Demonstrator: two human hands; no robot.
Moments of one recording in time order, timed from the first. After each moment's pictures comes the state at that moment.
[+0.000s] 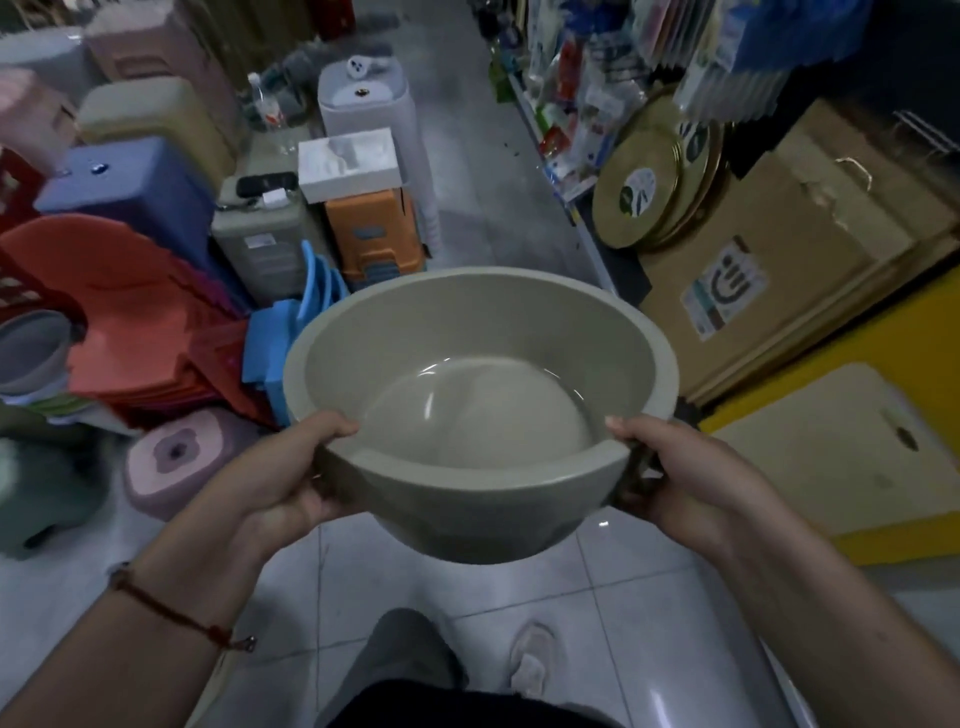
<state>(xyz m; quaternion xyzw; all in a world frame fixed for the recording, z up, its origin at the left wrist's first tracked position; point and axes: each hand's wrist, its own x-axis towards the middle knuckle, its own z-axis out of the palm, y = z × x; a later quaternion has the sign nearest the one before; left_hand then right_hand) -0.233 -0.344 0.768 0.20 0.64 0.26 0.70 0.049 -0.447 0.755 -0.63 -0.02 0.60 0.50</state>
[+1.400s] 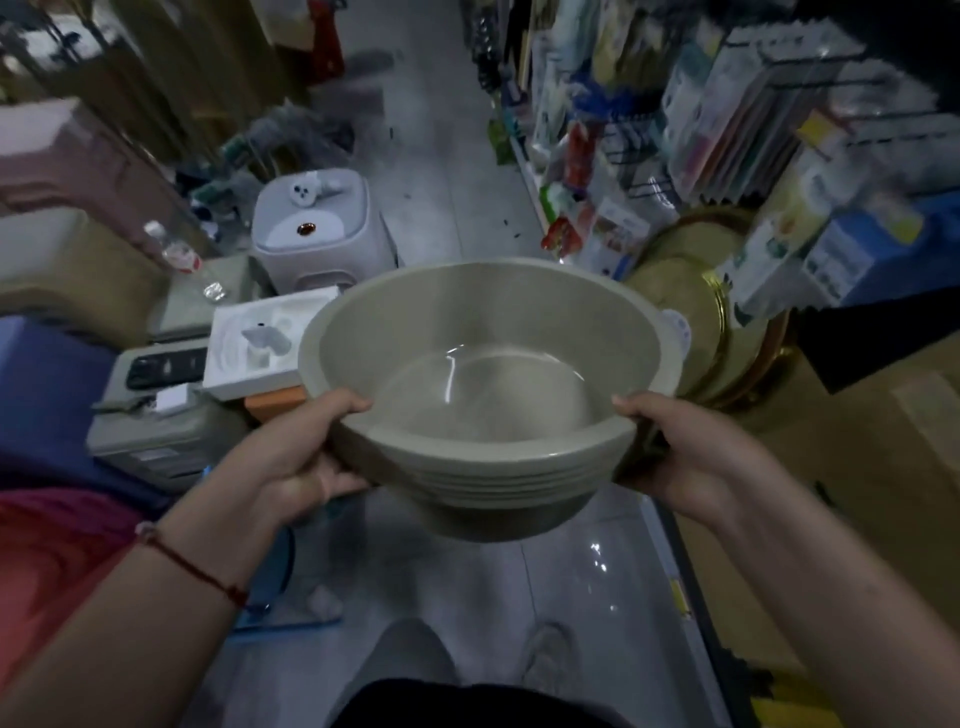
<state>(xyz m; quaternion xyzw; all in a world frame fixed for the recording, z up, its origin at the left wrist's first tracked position) 0.065 0.247 0.770 0.22 0.62 0.26 0.71 0.340 0.148 0.772 -0.62 -0.02 0.60 0.51</state>
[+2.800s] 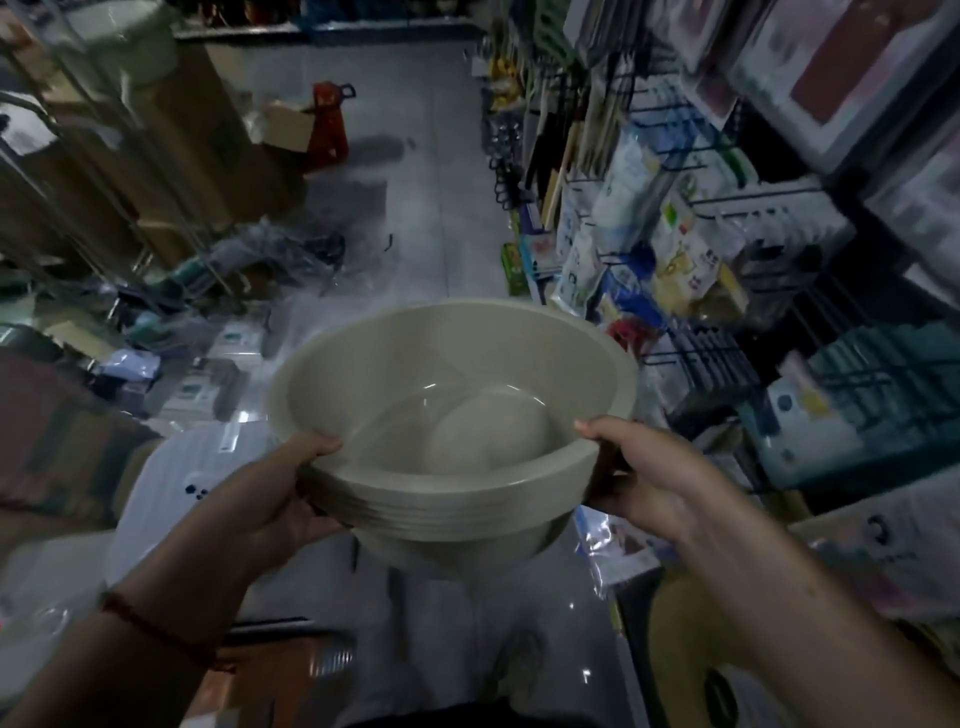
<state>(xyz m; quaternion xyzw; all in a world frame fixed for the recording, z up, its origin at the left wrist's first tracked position) 0.266 0.932 0.772 0.17 0.61 0.30 0.71 0.550 0.876 0.777 -0.64 -0.08 0.61 0.46</state>
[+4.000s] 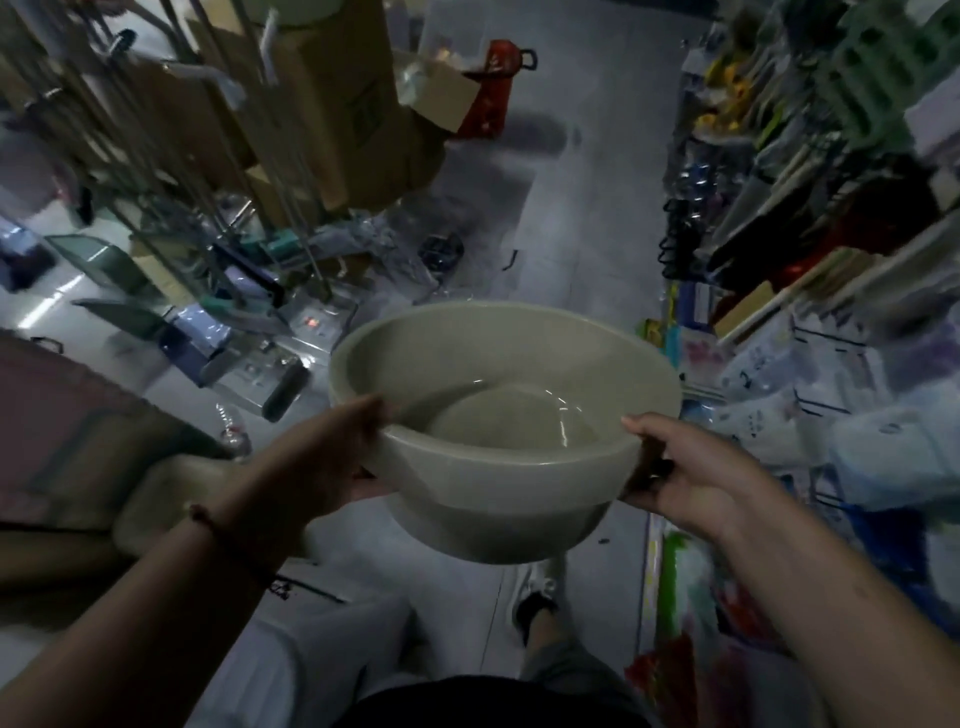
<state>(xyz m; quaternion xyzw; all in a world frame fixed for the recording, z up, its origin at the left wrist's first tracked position) 0.223 1.411 0.711 0.09 0.66 0.35 0.65 0.514 1.438 0.732 -0.69 -0.13 0.65 0.30</state>
